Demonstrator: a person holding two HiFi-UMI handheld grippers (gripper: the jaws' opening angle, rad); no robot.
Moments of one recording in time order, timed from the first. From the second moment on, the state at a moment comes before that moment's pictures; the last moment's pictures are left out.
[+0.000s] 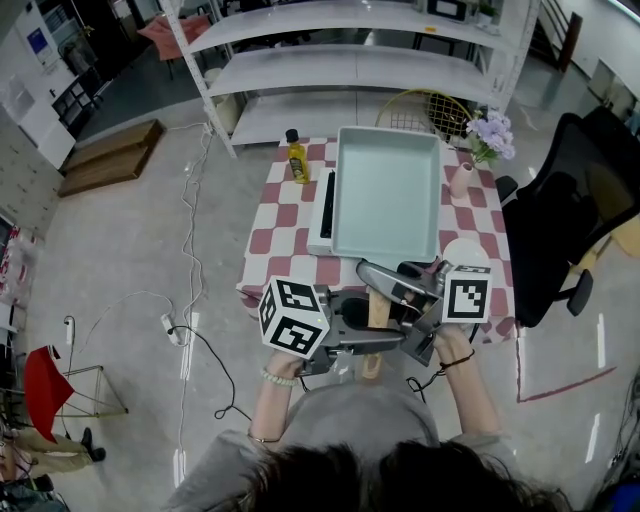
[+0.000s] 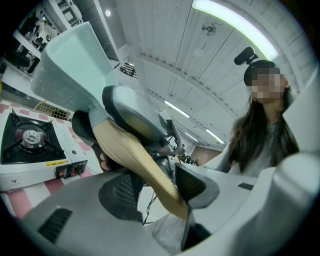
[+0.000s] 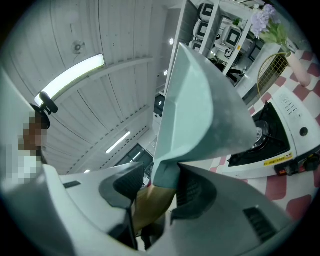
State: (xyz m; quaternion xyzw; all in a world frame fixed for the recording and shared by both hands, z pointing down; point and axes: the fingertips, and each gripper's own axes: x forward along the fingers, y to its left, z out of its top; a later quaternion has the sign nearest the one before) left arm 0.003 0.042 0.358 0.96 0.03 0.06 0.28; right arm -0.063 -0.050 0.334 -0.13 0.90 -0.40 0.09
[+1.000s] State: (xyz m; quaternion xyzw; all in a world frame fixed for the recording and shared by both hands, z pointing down) left arm 0.007 -0.059 0.363 0.95 0.02 0.06 0.30; right arm -0.065 -0.148 0.337 -0.10 0.89 -0.43 0.10
